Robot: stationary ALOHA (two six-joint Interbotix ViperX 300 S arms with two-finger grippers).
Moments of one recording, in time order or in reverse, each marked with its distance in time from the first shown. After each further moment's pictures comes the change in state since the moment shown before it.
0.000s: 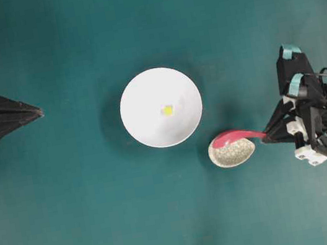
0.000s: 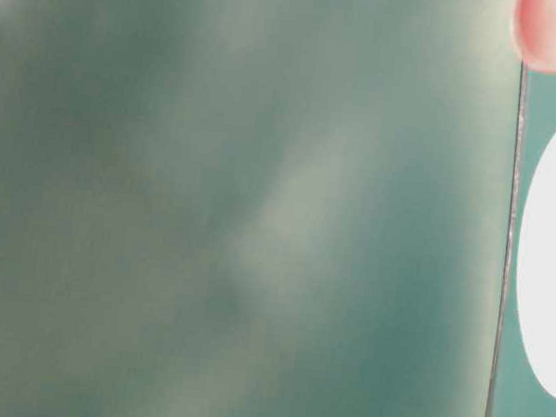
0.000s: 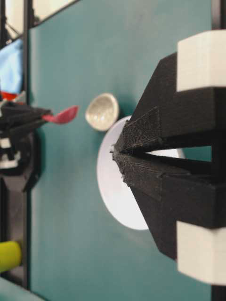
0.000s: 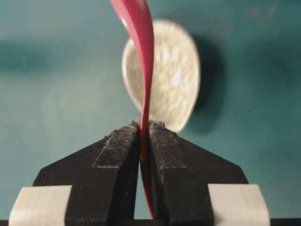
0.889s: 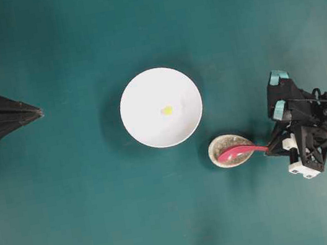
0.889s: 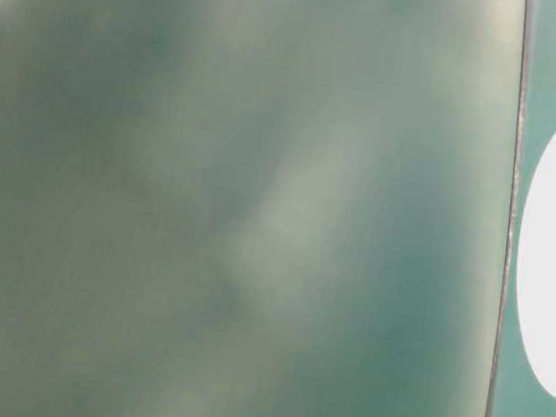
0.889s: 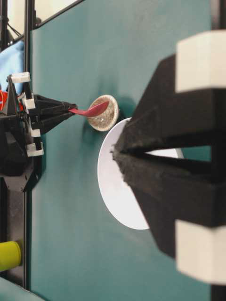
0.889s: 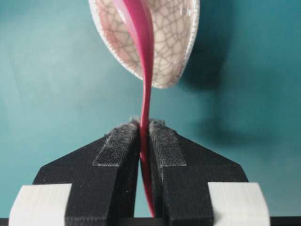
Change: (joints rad) left arm 0.000 0.000 0.000 0.000 0.000 -0.006; right arm 0.075 0.195 0.028 0.023 -0.100 0.044
